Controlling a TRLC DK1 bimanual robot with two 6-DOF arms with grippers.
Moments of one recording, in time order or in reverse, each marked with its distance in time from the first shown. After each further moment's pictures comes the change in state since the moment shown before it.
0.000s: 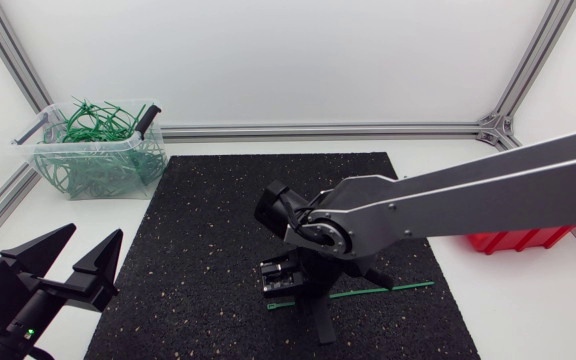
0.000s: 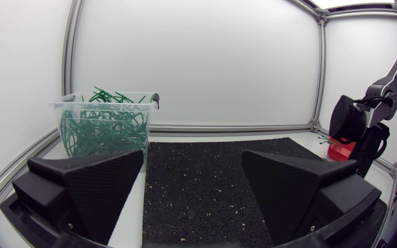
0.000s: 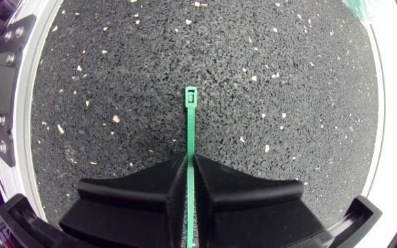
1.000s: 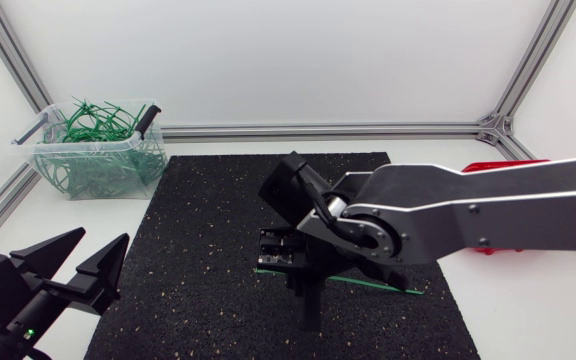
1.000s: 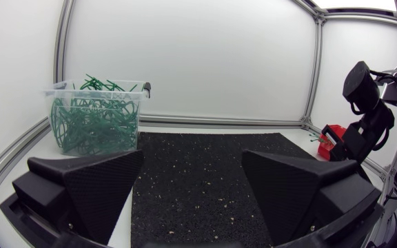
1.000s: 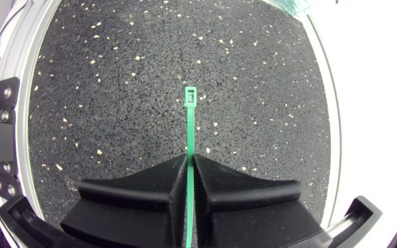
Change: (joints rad) left arm 0.029 0.052 0.026 -0.039 0.087 -0.042; right arm 0.029 -0.206 -0.043 0.118 0.109 0.215
